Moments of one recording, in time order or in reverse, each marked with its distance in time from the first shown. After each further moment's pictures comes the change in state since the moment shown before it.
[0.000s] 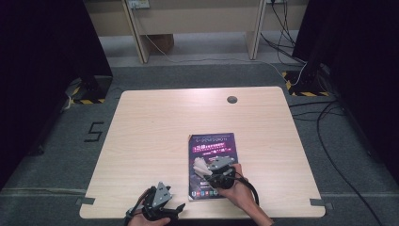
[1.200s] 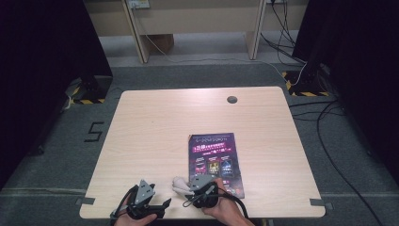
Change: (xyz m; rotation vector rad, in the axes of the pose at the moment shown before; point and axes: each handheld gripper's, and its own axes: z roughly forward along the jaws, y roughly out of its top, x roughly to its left) left arm 0.026 -0.013 -0.023 -0.020 0.087 -0.115; right arm 0.064 0.008 0.009 -0.012 0.154 -0.126
